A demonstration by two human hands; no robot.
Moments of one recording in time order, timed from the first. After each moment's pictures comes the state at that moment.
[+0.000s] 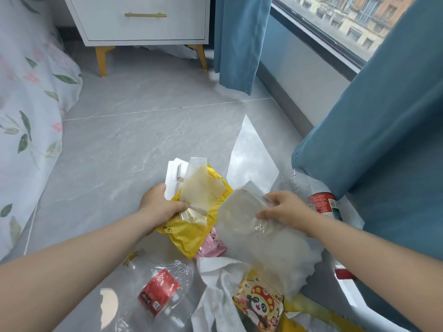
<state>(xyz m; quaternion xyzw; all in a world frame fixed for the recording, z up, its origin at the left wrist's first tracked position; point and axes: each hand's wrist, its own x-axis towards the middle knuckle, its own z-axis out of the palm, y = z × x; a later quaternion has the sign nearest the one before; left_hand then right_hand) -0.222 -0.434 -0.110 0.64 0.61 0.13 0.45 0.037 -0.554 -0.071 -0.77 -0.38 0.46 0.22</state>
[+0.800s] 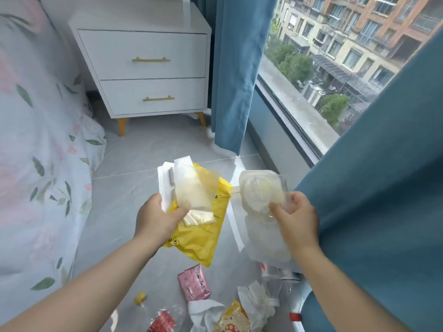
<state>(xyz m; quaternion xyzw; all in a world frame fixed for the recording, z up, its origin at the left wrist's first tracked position) -0.187 -0.429 0.159 0.59 0.64 0.26 0.42 0.043 -0.532 0.182 -0.81 -0.33 0.20 0.45</state>
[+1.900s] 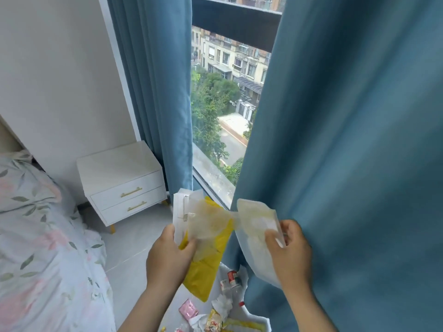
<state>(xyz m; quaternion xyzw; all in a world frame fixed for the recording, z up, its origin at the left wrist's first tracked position) -0.203 -0.555 0.795 0.75 0.53 0.21 0.34 -0.047 -0.702 0.814 -0.84 -0.20 0.05 0.51</state>
